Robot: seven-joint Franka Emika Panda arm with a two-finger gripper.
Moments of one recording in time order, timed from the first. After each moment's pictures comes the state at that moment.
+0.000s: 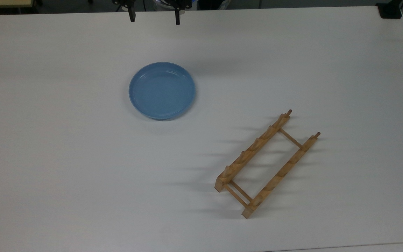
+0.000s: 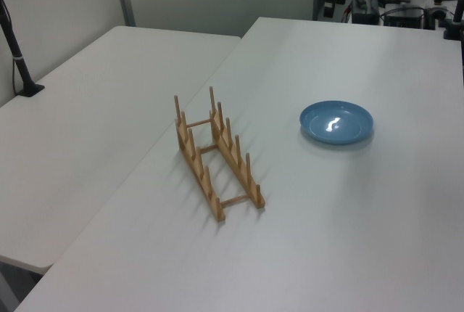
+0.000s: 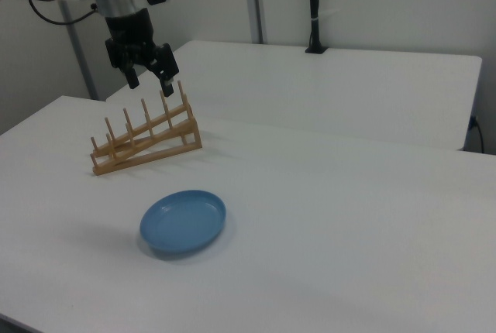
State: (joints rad) arm 0.02 0.04 0.01 -1.54 -0.01 1.65 0.08
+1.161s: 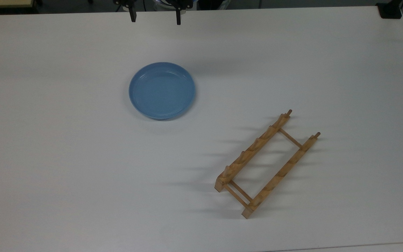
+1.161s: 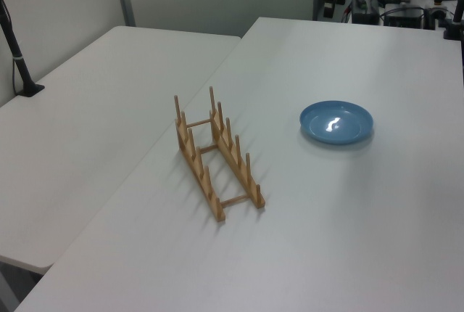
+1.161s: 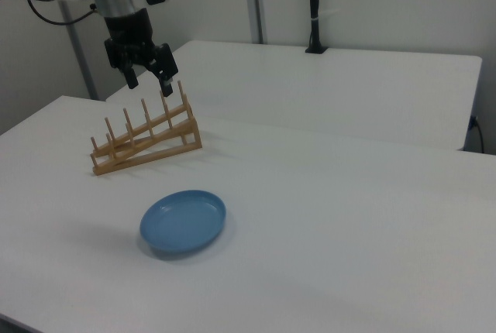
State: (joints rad) arm 0.02 0.04 0.02 -1.54 -0.01 1.65 0.08
